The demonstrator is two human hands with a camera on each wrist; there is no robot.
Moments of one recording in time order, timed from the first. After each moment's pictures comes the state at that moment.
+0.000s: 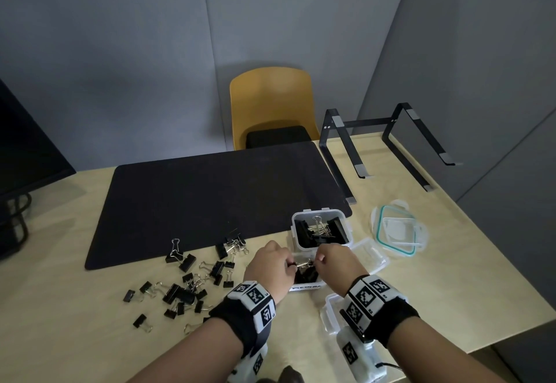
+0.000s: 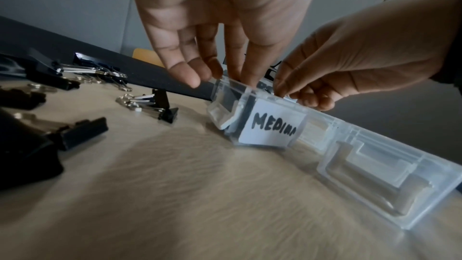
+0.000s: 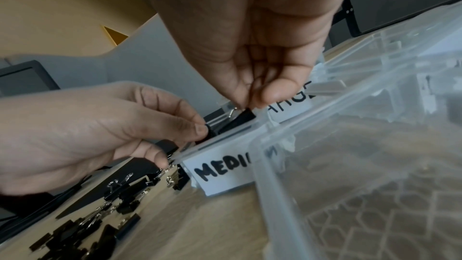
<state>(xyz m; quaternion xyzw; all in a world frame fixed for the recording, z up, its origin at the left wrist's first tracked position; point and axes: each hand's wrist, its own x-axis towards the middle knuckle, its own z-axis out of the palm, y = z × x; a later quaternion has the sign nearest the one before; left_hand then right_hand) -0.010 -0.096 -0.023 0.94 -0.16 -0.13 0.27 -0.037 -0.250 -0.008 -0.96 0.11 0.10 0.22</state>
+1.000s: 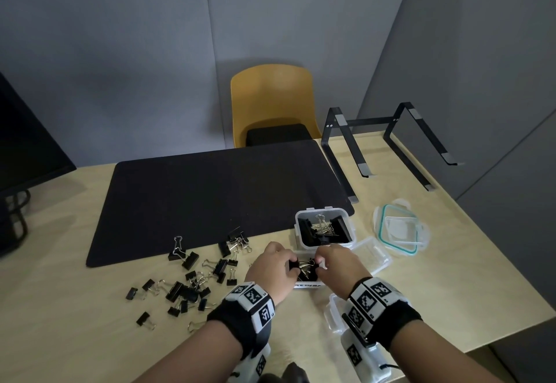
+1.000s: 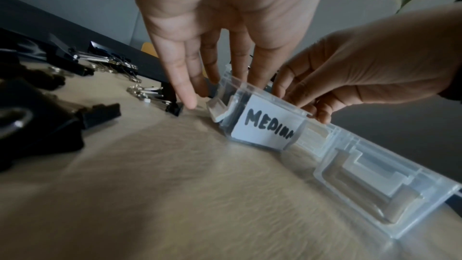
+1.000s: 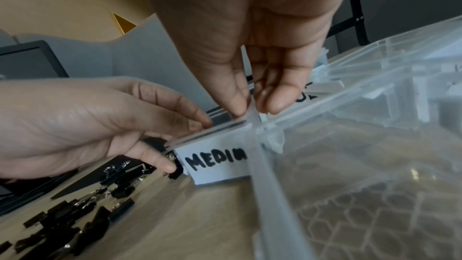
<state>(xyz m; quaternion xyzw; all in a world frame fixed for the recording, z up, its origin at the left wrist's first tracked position) -0.011 -0.087 -0.032 0.92 -0.16 -0.15 0.31 -0.043 -0.245 -0.007 -0.97 0.07 0.11 0.21</state>
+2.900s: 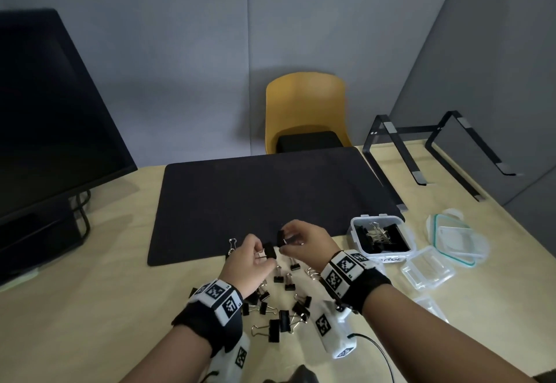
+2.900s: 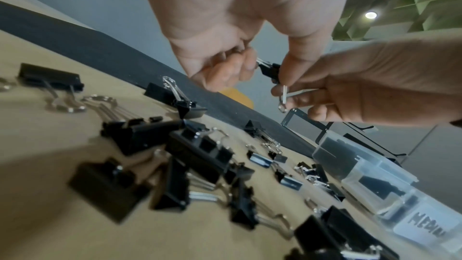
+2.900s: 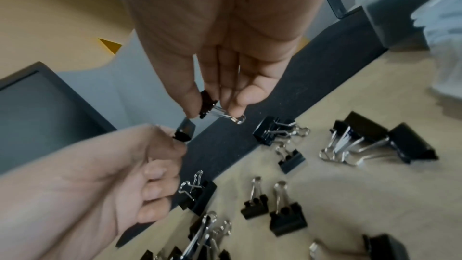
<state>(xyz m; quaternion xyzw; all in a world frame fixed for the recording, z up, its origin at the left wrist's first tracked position) 0.030 0.062 -0.022 0.89 -0.07 -0.14 0.42 0.031 -0.105 0.002 -0.89 0.02 0.09 0.45</state>
